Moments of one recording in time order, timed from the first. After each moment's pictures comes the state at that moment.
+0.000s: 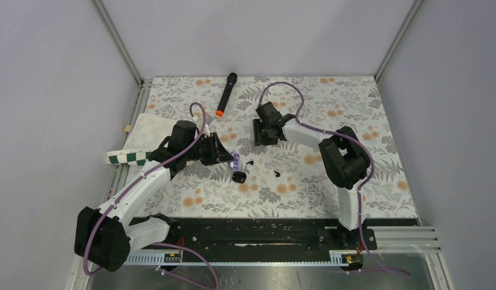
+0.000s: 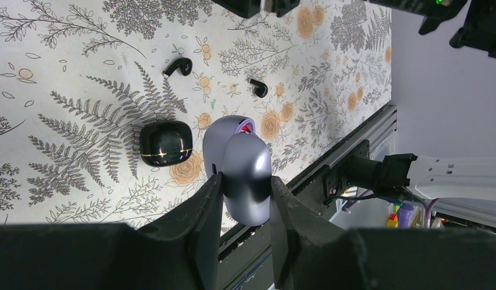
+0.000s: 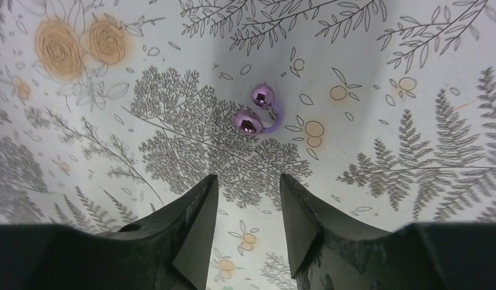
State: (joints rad) left arm -0.39 1.11 0.77 -0.34 0.51 -0.63; right arm 0.63 2.05 1.46 -0.43 0.02 0.55
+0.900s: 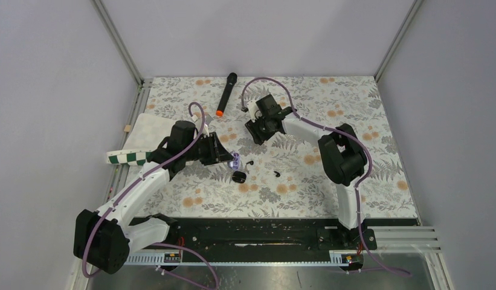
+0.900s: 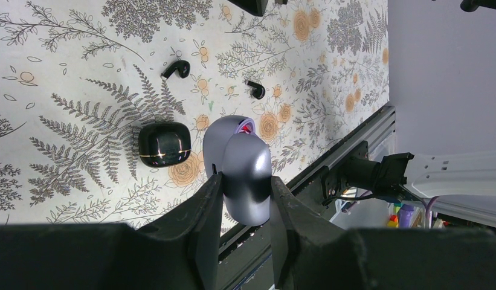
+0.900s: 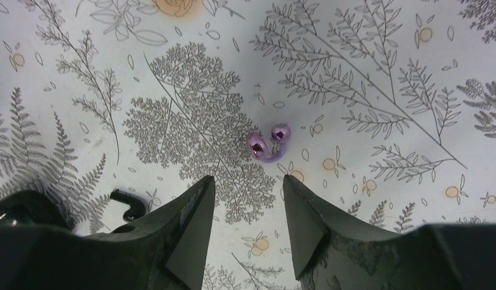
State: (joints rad) left arm -0.39 1.09 0.77 -0.34 0.51 -0.62; right arm 0.60 2.06 1.53 -0.44 -0.17 -0.16
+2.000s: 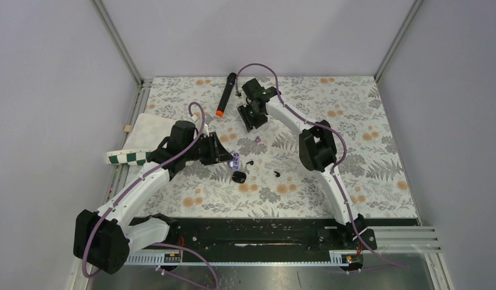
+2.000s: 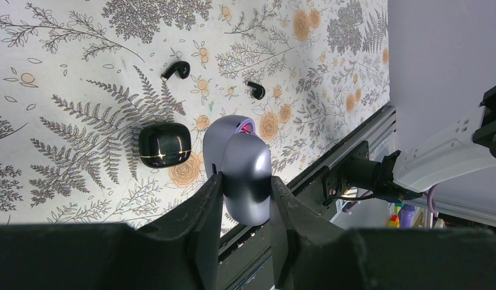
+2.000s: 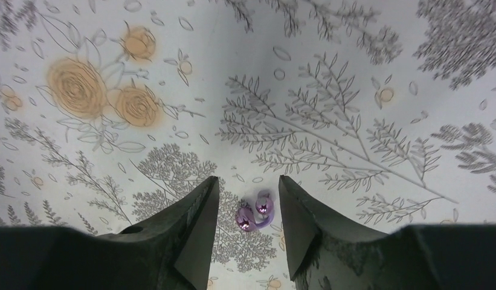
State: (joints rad) left arm -0.39 1.09 0.77 -0.34 0.51 -0.62; right arm 0.60 2.48 2.28 -0.90 -0.09 0.05
